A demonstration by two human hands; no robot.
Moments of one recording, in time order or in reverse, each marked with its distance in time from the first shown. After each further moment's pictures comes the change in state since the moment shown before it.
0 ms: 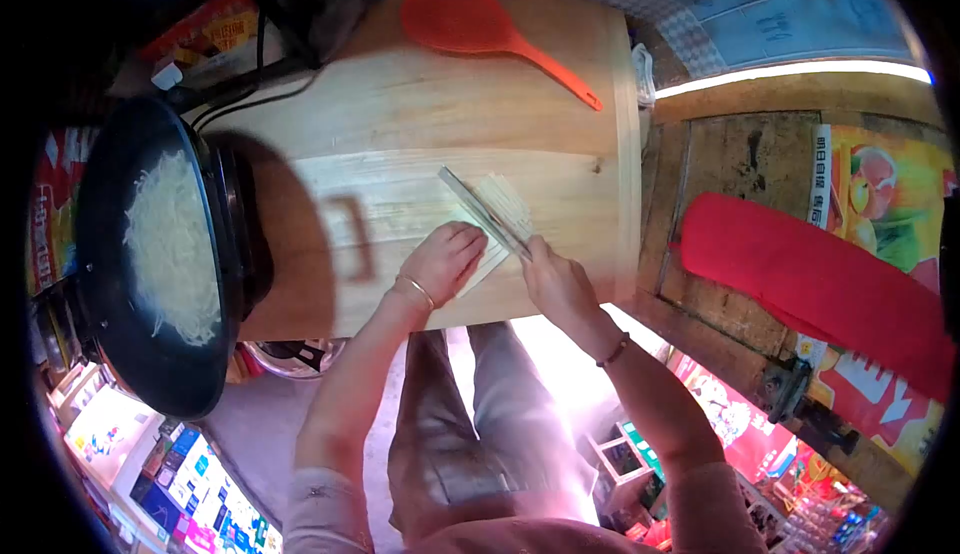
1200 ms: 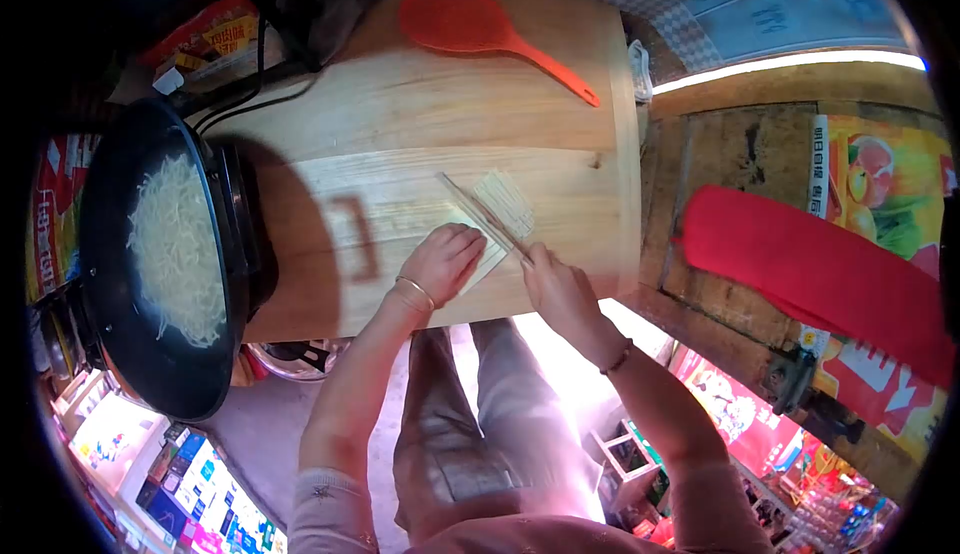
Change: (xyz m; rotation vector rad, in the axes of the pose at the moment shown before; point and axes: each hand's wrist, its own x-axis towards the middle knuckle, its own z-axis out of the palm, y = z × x) left_hand -0.007 0.001 0.000 0.018 0.020 0.026; right_hand -0.015 -0.007 0.000 0.036 0.026 0.013
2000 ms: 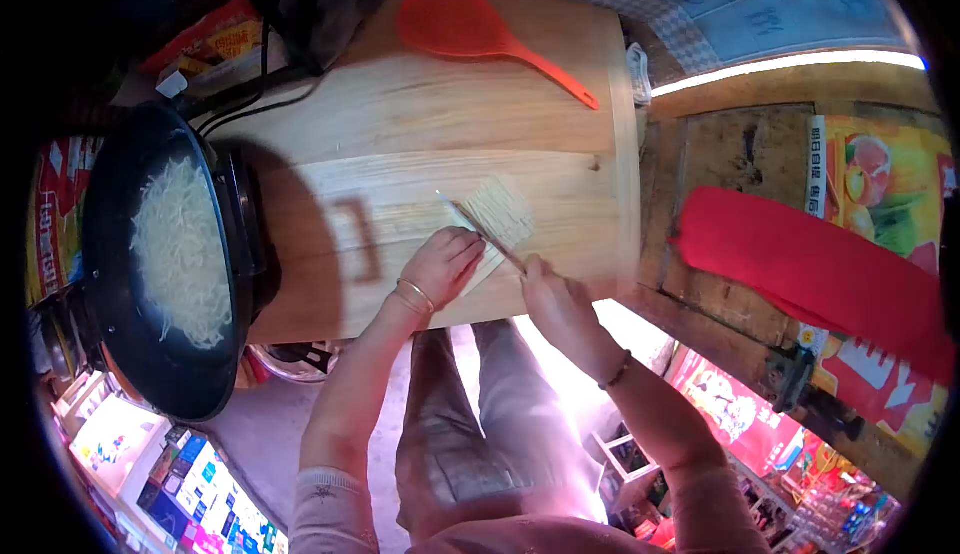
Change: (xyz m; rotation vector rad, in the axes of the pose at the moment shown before) left_hand -0.004 0.000 -0.004 -0.025 -0.026 -0.014; right_hand -0.009 -0.012 0.004 -0.063 -0.106 0.074
